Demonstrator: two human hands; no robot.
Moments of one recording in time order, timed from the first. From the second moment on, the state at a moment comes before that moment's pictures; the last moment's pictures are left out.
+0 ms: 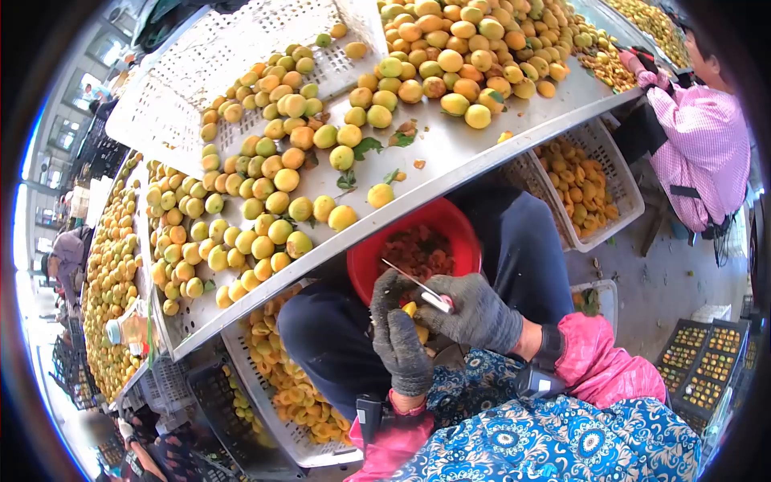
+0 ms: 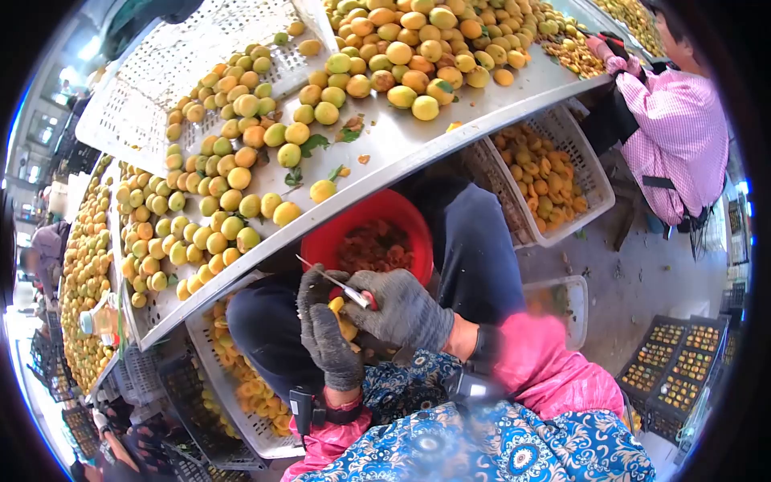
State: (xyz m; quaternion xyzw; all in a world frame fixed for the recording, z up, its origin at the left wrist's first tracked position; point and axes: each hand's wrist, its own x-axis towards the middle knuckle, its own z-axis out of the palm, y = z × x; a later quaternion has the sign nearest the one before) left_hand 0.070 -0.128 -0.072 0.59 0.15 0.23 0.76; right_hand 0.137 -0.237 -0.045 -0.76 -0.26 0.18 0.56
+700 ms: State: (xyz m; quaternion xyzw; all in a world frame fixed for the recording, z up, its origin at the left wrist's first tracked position) left_hand -0.020 0.040 -0.016 0.56 0.29 0.31 0.71; right_hand 0.159 -0.218 -0.050 -0.69 -0.38 0.28 0.55
